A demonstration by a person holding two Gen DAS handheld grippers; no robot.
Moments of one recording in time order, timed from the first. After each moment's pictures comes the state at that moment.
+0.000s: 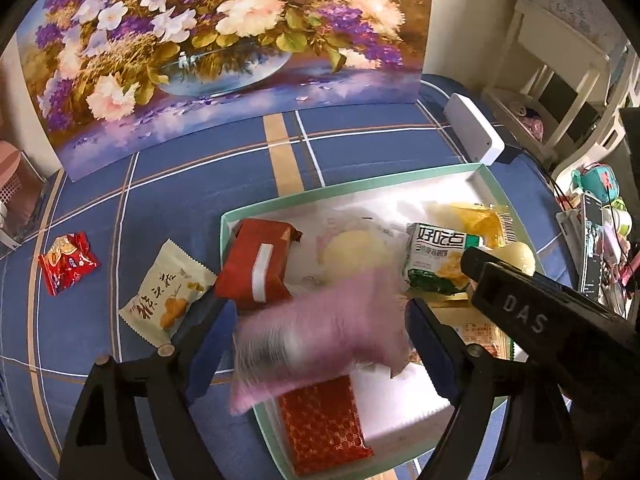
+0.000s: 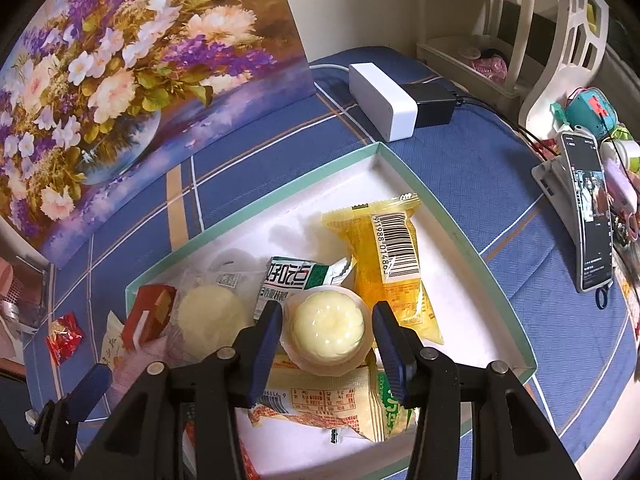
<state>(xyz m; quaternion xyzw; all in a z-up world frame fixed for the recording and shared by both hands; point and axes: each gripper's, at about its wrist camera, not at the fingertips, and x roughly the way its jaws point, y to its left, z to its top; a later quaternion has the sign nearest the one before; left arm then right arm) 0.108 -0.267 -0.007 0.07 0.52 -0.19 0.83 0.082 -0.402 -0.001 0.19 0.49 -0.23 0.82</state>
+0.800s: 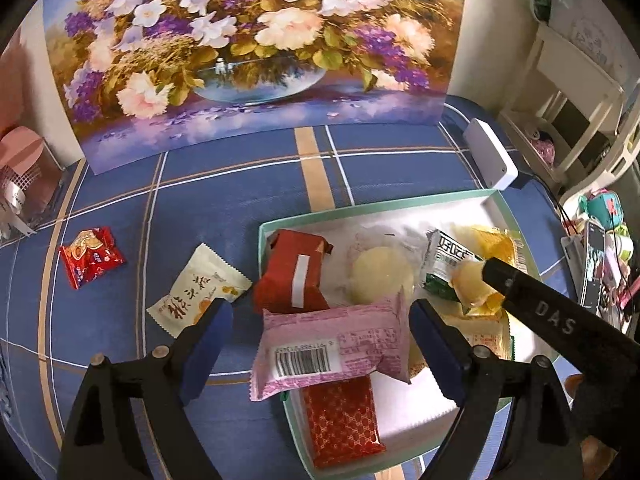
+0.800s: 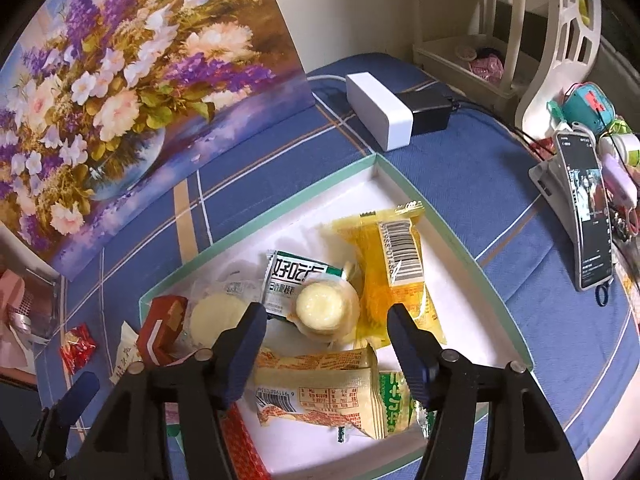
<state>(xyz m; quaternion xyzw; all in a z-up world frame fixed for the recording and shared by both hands) 0.118 -0.241 0.013 0.04 0.51 -0.17 0.84 0.077 -0.406 0.010 0.21 0.47 -0.23 0.82</state>
